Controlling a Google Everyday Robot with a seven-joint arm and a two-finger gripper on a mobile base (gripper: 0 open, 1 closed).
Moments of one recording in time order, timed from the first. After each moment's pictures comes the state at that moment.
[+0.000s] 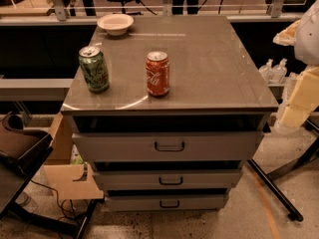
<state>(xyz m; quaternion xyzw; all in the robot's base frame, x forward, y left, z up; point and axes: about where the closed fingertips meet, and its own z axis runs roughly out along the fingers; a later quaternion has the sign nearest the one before) 0.438 -0.213 0.990 -0.60 0.78 -0.05 0.18</state>
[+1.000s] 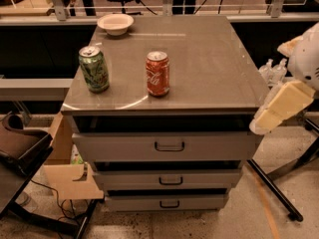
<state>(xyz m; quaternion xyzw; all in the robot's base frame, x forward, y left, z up) 0.455 -0.210 0.967 -0.51 0.82 -0.02 0.27</state>
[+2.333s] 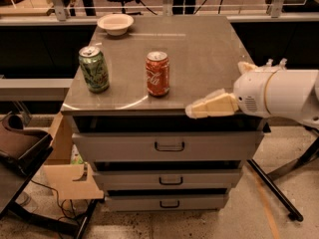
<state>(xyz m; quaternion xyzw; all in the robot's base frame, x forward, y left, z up) 0.528 -0.132 0.912 -0.34 0.79 0.12 0.50</state>
